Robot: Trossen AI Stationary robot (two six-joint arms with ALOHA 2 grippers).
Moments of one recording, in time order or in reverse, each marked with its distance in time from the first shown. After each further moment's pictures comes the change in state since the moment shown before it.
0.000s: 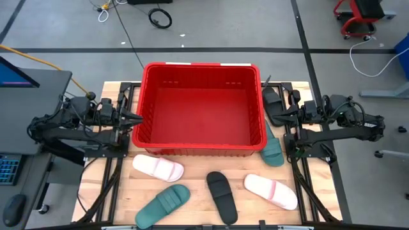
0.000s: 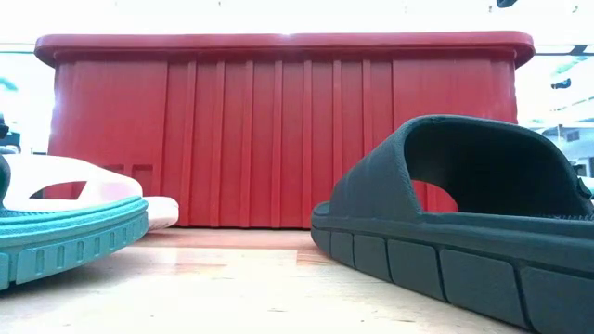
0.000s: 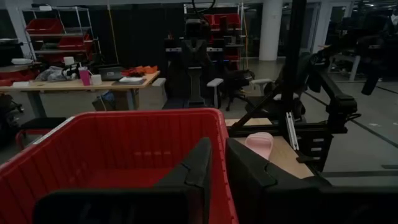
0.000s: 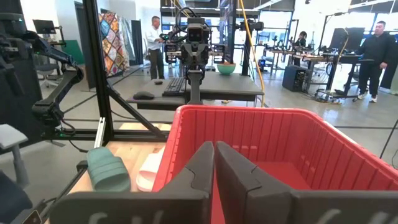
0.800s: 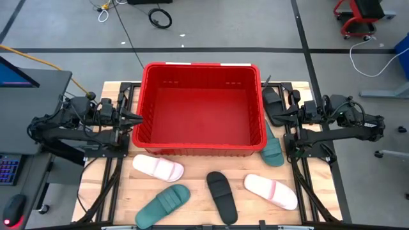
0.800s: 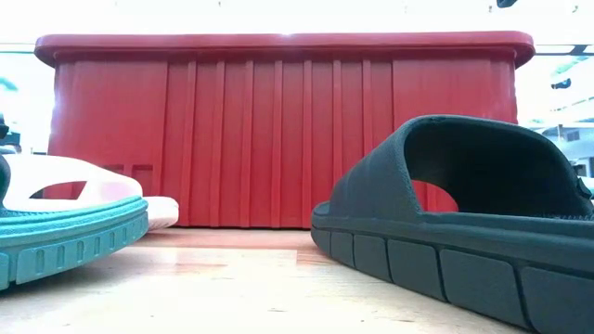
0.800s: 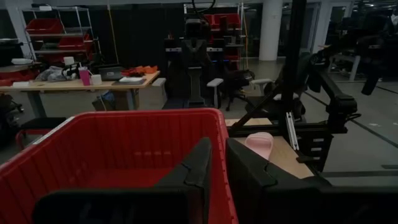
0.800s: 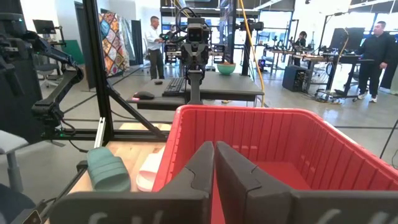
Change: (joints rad) left arm 0.000 0.000 0.000 0.000 0.000 0.000; right arm 0.000 0.000 0.000 0.000 0.000 0.000
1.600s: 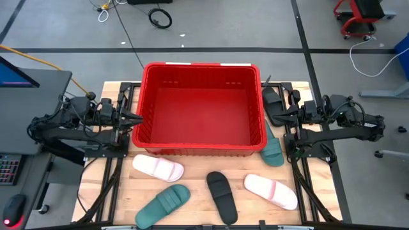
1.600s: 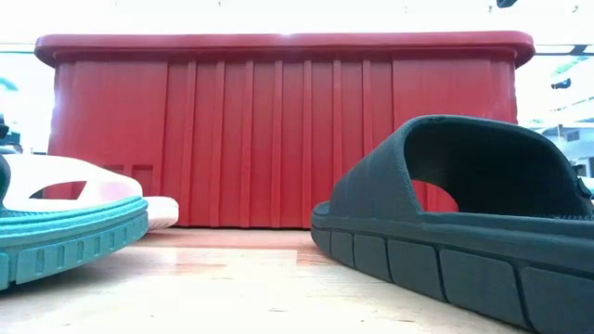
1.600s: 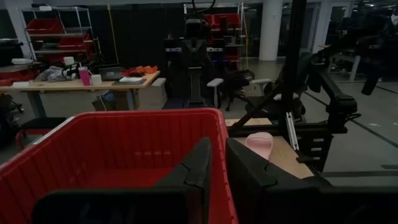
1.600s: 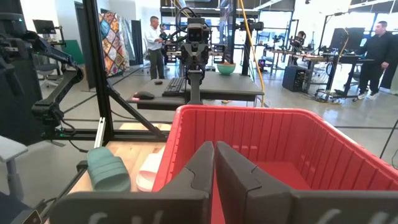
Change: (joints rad) left arm 0.000 0.000 0.000 0.000 0.000 0.000; right arm 0.000 0.000 0.000 0.000 0.000 0.000
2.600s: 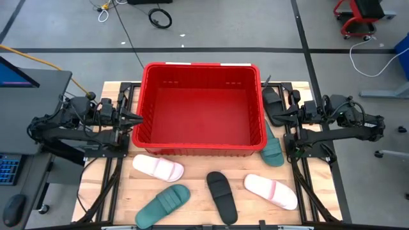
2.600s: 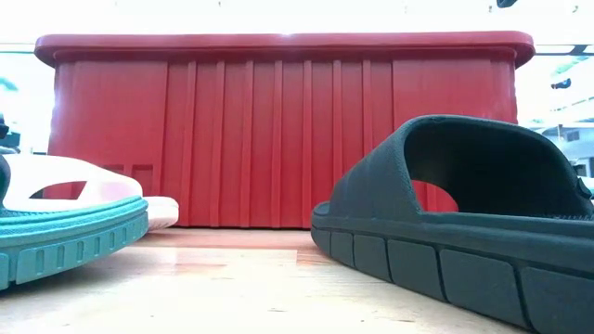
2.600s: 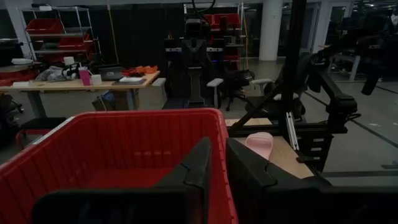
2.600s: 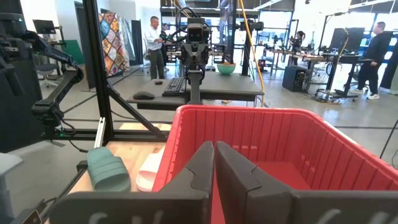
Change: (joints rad) left arm 0.000 0.000 0.000 0.000 0.000 0.000; right arm 0.000 0.000 0.000 0.000 0.000 0.000
